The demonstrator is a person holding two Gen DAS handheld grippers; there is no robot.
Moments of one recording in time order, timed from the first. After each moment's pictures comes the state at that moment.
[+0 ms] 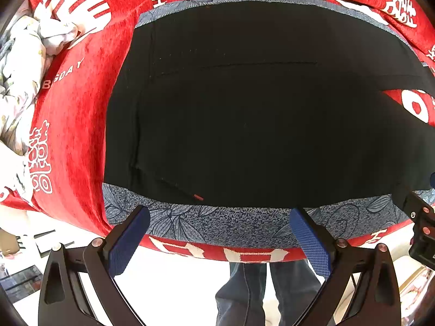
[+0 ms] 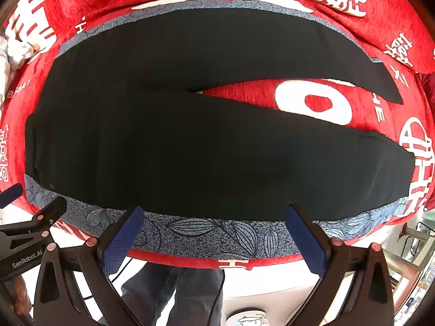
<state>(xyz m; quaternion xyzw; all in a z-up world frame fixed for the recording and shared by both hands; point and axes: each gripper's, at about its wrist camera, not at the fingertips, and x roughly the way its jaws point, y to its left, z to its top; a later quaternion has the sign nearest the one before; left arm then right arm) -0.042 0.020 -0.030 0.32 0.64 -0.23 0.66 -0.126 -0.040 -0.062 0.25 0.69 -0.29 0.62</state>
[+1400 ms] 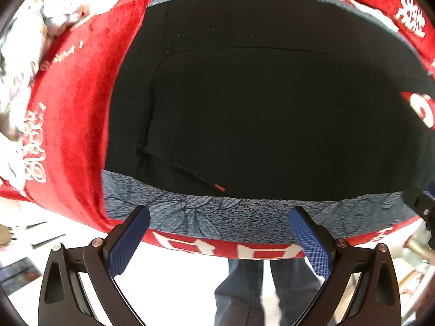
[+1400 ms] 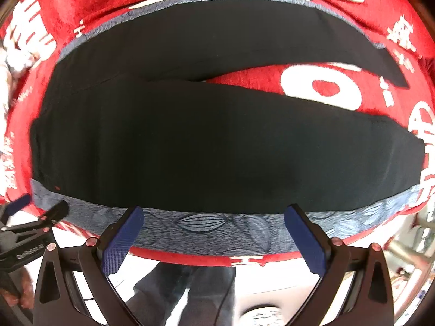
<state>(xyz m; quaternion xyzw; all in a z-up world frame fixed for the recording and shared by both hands) -0.019 0.045 -0.045 0.27 0.67 -0.23 0.65 -0.141 -0.050 -0.072 0.31 0.67 -0.27 0.62</state>
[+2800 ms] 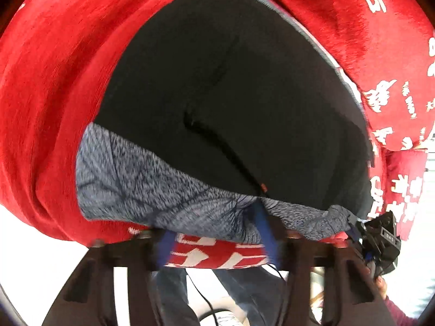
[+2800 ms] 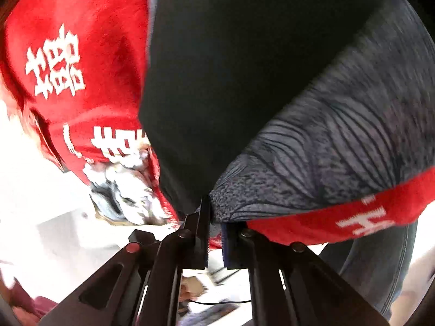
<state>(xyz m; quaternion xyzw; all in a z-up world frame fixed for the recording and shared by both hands) 0.039 0.166 -0.084 -0.01 0.72 -0.33 0.61 -0.266 -0.059 -0.135 0.73 0.34 -0.13 0.57</state>
